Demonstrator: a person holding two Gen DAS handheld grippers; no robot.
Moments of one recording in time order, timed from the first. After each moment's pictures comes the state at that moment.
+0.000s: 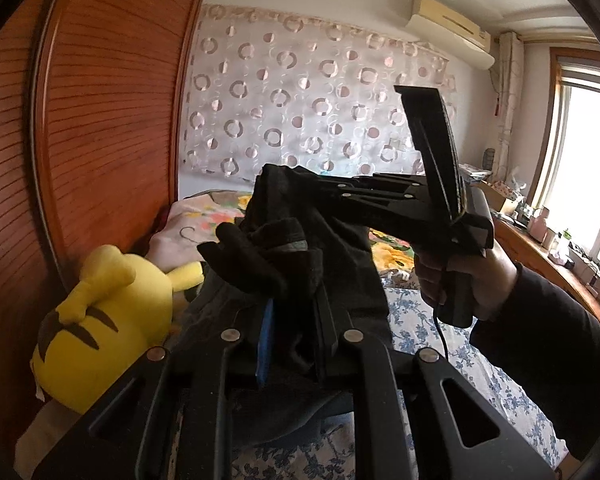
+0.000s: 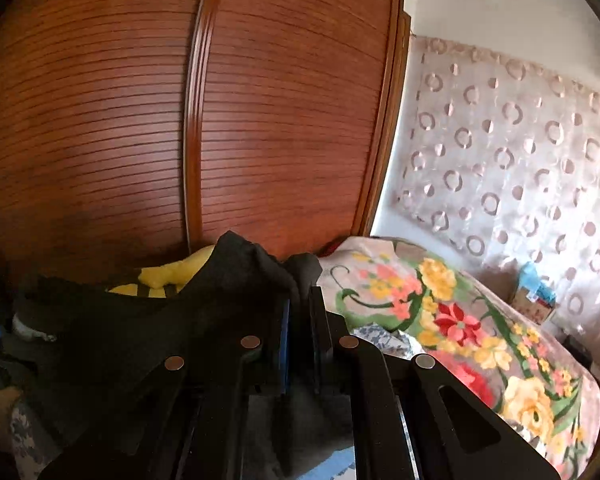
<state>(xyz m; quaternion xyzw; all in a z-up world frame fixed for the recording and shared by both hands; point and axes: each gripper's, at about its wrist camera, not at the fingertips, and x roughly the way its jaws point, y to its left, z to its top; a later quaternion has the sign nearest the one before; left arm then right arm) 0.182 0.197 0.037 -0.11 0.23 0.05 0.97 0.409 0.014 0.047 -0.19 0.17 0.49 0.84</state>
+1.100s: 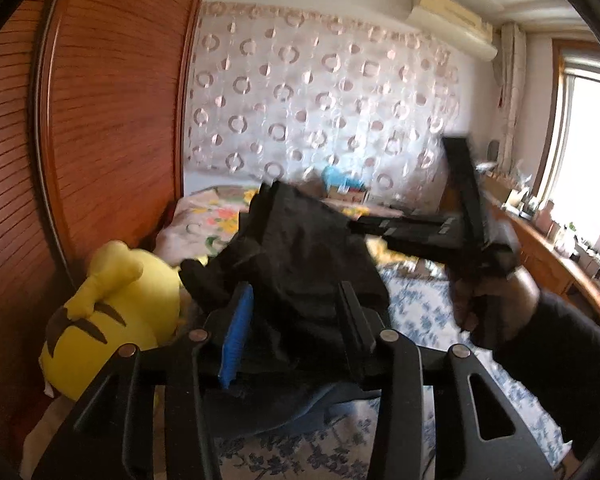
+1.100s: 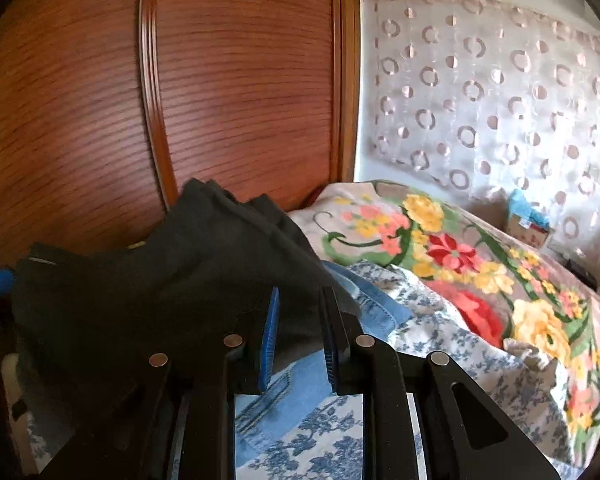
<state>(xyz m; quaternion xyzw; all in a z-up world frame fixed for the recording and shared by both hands) 0.186 0.195 0.029 -0.10 0.25 0.06 0.96 0.414 -0.018 0.052 -0.14 0.26 0.45 0.84</state>
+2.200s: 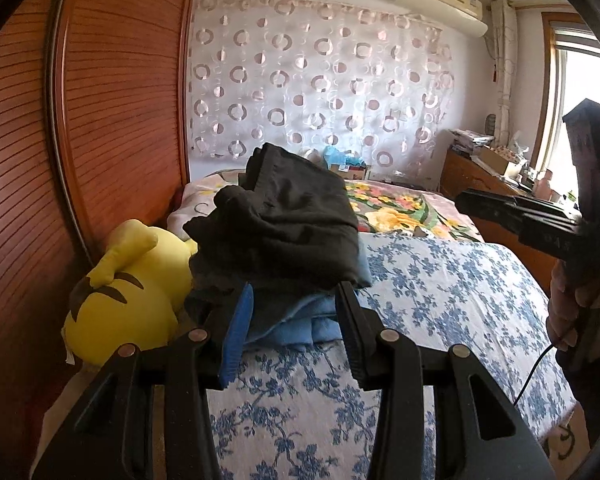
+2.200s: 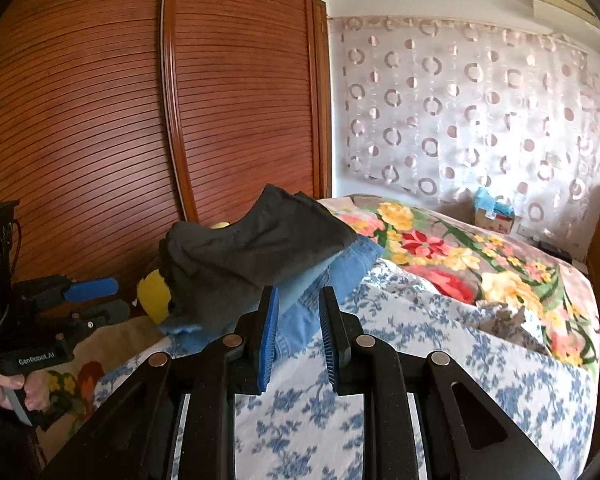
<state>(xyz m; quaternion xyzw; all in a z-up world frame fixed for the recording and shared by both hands) 0.115 0.167 0.028 -0.06 0.27 0.06 0.96 0.240 -0.110 0.083 -0.09 0.23 0.40 0.88</state>
